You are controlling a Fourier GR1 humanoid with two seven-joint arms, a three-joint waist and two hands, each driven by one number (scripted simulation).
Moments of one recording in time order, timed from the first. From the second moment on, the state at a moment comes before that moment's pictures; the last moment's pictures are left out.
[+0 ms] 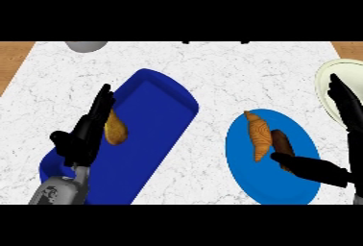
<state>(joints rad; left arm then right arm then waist) -0.16 0.25 -0.23 -1.53 0.15 0.25 0.05 -0.03 -0.42 0.12 -2.01 0.26 -0.28 0.31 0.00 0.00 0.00</state>
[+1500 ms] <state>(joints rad) -0.15 0.15 -0.14 -1.54 0.05 0.16 0.08 -0.02 -0.30 0.04 -1.92 0.21 0.07 0.46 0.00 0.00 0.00</state>
